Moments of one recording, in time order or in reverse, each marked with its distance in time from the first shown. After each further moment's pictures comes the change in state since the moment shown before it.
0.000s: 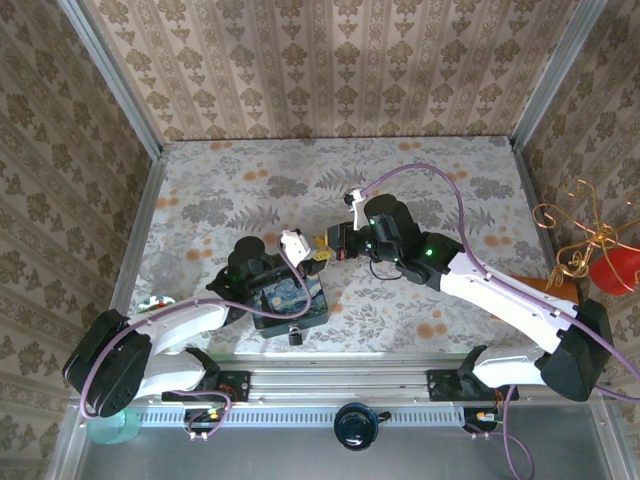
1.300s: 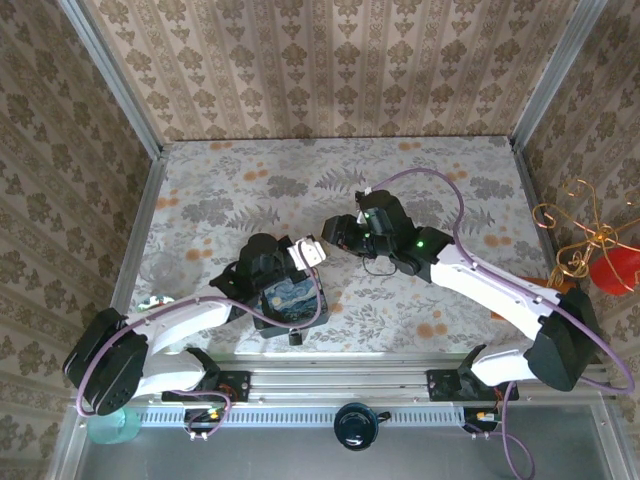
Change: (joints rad) left arm -0.053 0.005 0.074 -0.244 -0.307 0.384; right arm -0.054 0.086 0.001 -0.008 -0.045 0.433
